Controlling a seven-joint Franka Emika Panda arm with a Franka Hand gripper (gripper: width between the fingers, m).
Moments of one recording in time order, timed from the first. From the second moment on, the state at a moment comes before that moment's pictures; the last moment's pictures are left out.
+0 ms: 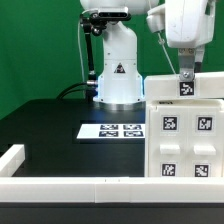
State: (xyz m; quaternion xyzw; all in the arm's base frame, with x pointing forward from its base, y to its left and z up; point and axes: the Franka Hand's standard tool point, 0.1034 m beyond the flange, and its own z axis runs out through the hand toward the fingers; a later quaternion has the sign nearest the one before) arm 0.616 0.103 0.169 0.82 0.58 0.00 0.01
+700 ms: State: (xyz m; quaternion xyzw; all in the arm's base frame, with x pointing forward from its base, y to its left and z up) arm 0.618 0.098 0.161 0.87 0.50 -0.01 0.01
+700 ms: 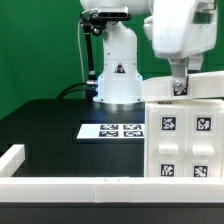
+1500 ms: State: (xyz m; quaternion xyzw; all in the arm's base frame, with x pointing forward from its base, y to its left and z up) arm 0.620 0.102 0.159 1.00 0.05 -0.01 0.01
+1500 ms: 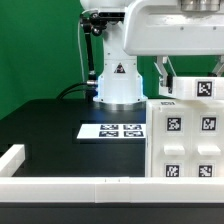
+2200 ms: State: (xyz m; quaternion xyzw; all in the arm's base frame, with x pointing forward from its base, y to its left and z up) arm 0.624 0.100 0.158 0.92 -0.39 0.02 -0.04
